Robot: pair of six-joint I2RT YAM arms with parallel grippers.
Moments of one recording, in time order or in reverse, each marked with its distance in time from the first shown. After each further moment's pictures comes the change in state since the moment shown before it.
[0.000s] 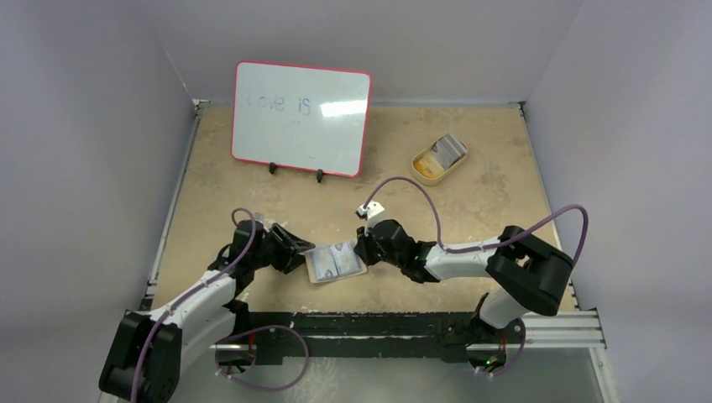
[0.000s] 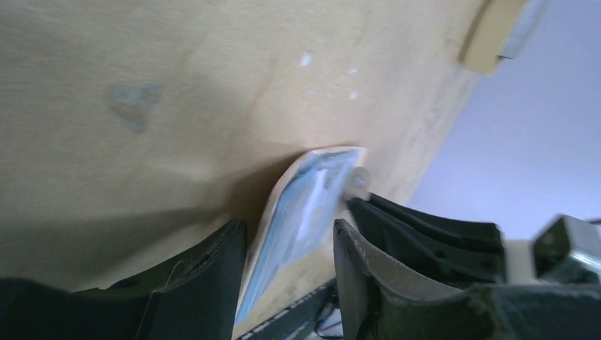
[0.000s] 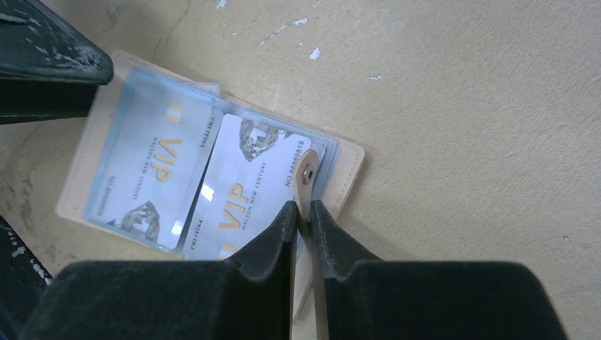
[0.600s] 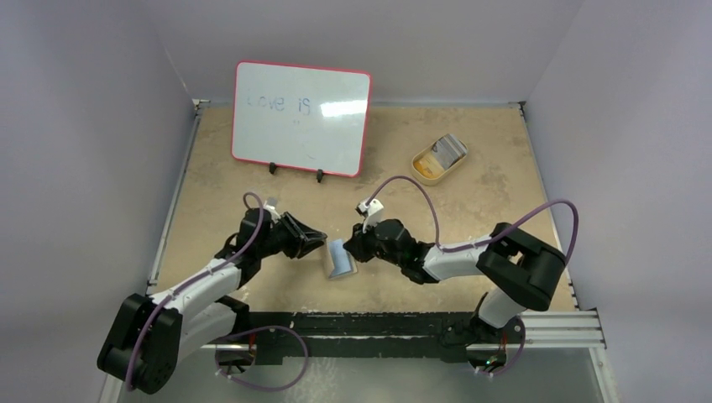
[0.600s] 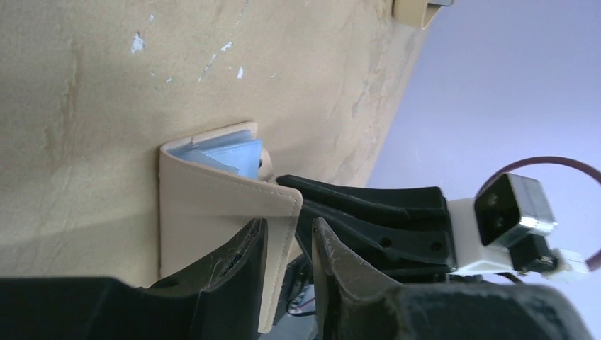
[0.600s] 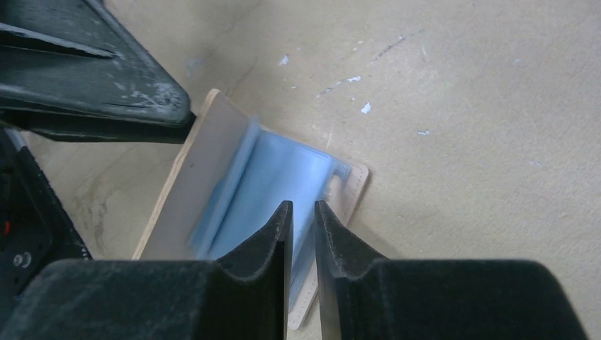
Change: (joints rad) left arm -0.082 0.076 0.063 0.215 0.071 -0.093; right arm -0.010 0.054 -0.026 0.221 -0.056 0.048
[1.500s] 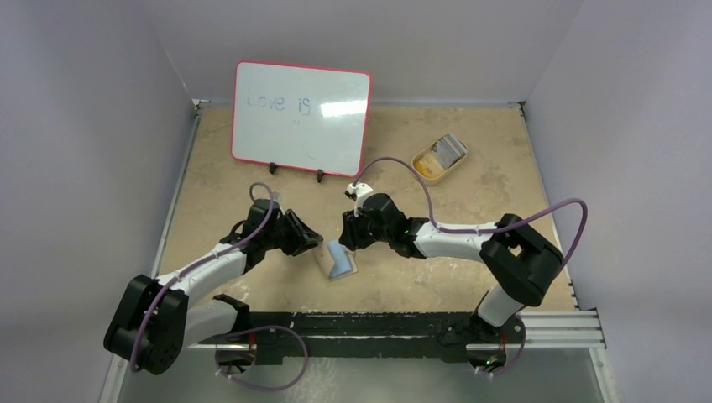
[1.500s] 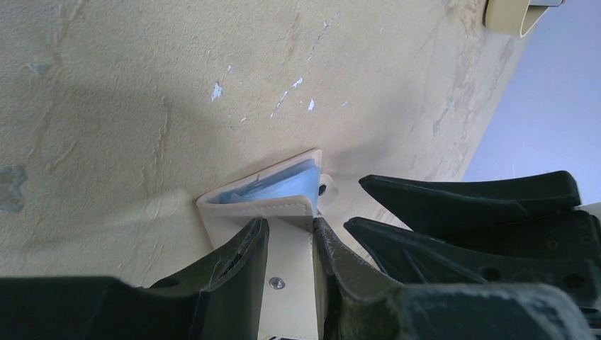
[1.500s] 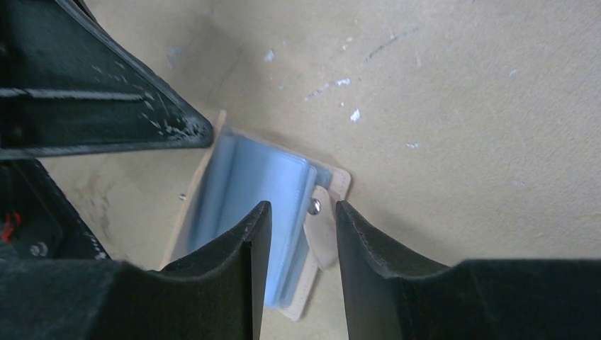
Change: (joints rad) left arm -0.011 0.125 0.145 -0.228 -0.122 0.260; right arm -0.095 0.028 0.256 -0.387 -0.161 -0.011
